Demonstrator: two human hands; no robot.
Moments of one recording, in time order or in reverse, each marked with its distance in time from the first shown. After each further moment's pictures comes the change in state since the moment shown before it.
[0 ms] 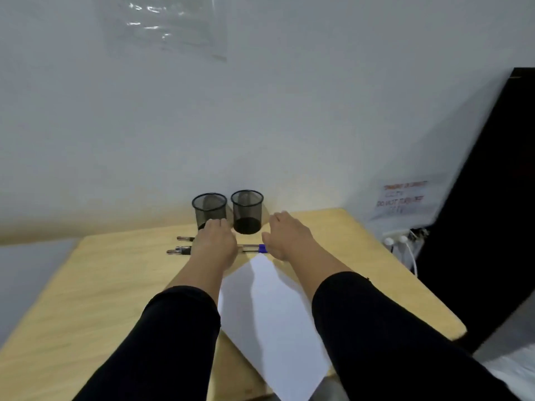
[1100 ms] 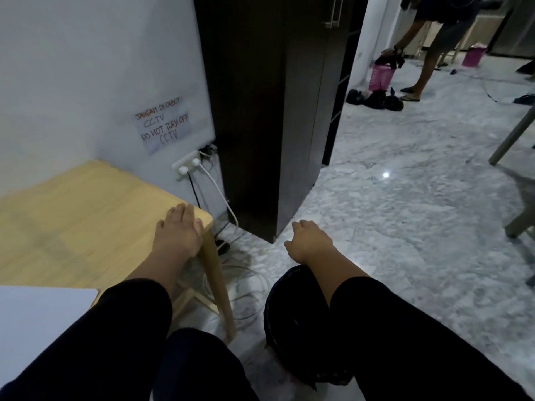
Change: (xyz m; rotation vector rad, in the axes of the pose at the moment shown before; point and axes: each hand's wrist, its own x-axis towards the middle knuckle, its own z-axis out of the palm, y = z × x) left_hand -0.076 0.365 0.099 -0.173 -0.172 0.556; right_hand -0.328 0.343 0.069 0.154 -0.135 0.950
